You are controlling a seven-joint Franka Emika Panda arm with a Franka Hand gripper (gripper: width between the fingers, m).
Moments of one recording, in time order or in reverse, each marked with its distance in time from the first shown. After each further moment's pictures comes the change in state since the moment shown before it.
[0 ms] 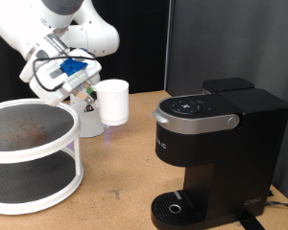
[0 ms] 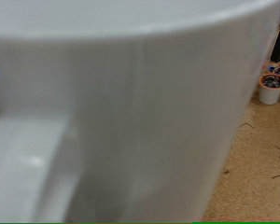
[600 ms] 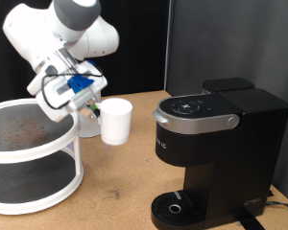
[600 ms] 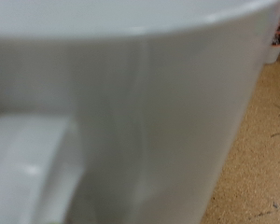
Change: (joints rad) arm 0.042 0.086 0.037 -0.027 0.043 0.141 -0.007
